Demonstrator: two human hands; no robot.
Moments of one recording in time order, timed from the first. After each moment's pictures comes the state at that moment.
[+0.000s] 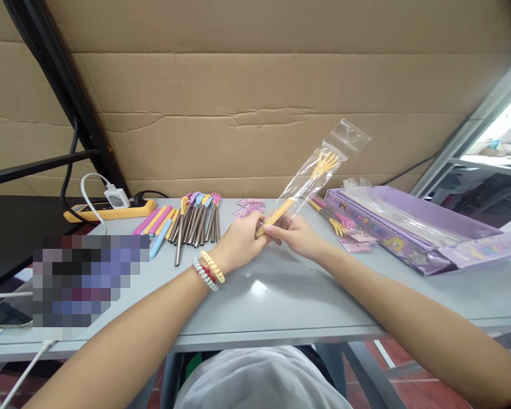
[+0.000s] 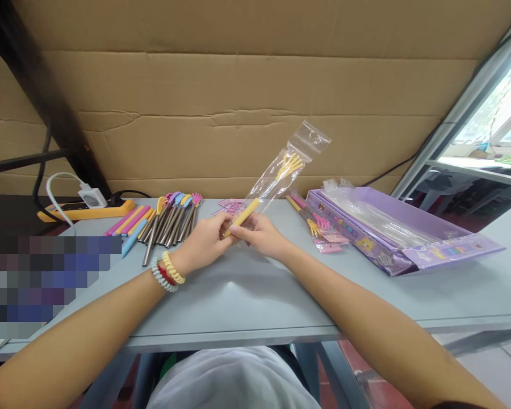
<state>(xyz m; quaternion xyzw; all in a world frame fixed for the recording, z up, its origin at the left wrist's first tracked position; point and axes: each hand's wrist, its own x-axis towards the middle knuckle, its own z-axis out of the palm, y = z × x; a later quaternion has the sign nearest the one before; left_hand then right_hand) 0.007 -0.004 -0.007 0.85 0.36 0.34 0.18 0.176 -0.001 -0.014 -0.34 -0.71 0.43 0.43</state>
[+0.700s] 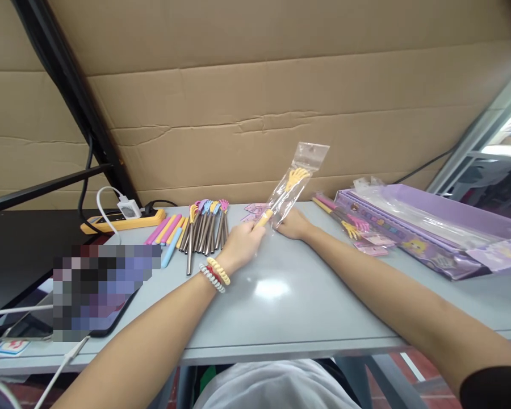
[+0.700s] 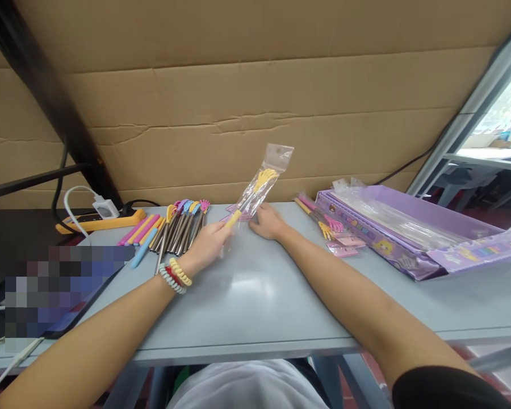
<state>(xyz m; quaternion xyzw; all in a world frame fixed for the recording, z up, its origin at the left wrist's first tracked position) -0.002 0.014 -0.008 0.75 0.51 0.31 0.30 0.200 0.092 -0.040 -0.49 -0.84 -0.07 0.22</state>
